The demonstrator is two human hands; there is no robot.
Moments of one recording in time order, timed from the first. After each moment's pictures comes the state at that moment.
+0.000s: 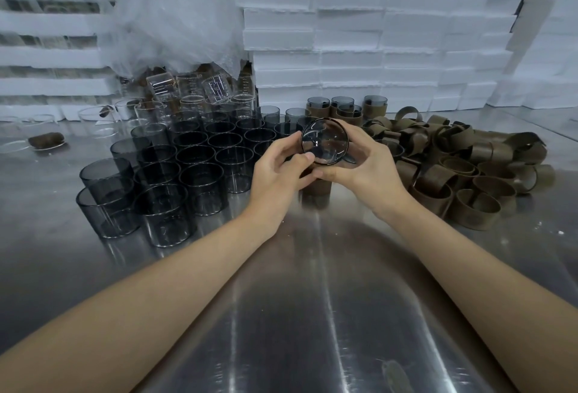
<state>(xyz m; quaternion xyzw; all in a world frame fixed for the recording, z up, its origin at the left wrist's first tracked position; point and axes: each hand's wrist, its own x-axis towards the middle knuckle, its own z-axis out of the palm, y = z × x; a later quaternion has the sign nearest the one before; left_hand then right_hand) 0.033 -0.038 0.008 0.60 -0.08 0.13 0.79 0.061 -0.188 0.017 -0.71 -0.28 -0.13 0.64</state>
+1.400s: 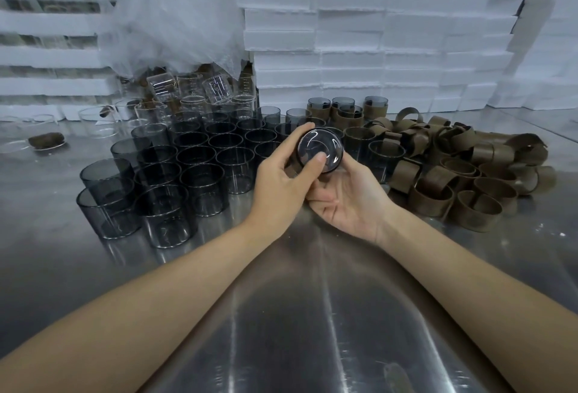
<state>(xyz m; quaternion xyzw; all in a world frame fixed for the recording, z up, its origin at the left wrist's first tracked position) 0.033 -0.038 0.002 0.68 -0.18 0.24 0.67 0.048 -0.163 0.015 -0.39 -0.07 0.31 0.86</state>
